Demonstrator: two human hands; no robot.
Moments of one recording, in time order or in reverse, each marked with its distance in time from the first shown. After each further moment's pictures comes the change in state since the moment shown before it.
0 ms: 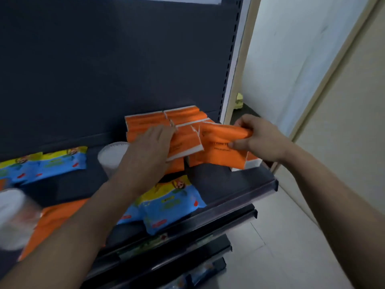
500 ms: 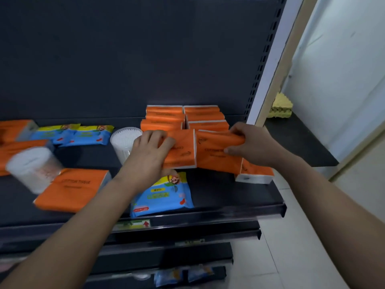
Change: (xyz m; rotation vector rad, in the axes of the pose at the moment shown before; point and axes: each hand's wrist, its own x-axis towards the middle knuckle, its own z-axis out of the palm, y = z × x) left_hand -0.013 0.019 0.034 0.198 -0.178 -0.305; right_hand 0.052 0.032 0.007 -0.033 -0.269 -0.233
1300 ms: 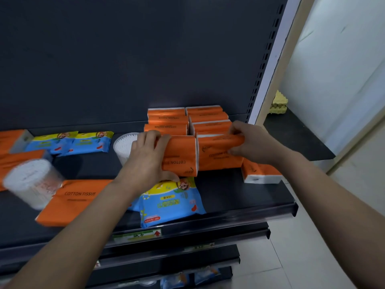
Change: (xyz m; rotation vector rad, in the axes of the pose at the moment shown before) left_hand 0.001 -0.025 0.002 -0.151 0.017 -0.069; right_hand 0.018 -0.008 0.013 -0.036 0.006 -0.016
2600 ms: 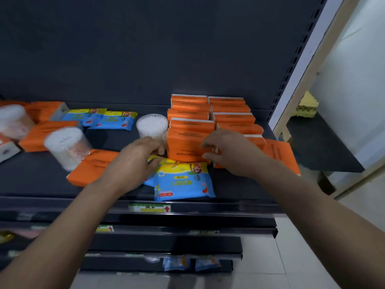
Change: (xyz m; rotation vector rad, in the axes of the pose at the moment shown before) left_hand -0.057 -0.005 -0.032 -0.187 -0.031 -0.158; right_hand -0.016 -0.061 0.044 -0.306 -0.090 -0.469
